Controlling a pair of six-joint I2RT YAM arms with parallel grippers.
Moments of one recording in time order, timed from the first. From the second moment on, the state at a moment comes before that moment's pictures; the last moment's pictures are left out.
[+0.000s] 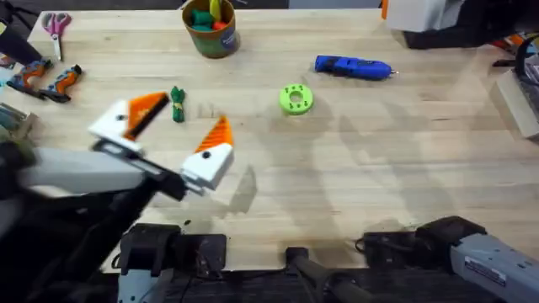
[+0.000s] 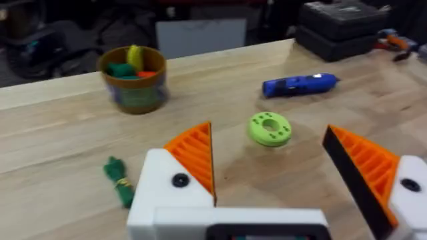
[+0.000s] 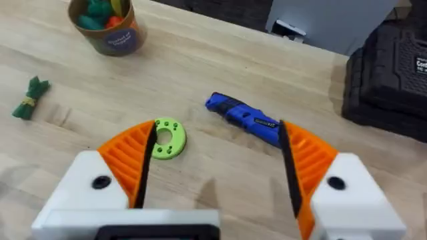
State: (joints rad) left arm -0.06 0.03 0.46 -0.60 0.38 -0.02; right arm 0.25 1.02 1.30 -0.83 -0.03 -0.03
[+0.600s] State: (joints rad) left arm -0.06 0.83 1.24 -1.27 0.07 0.02; right arm 0.13 1.02 1.30 -0.85 0.01 0.00
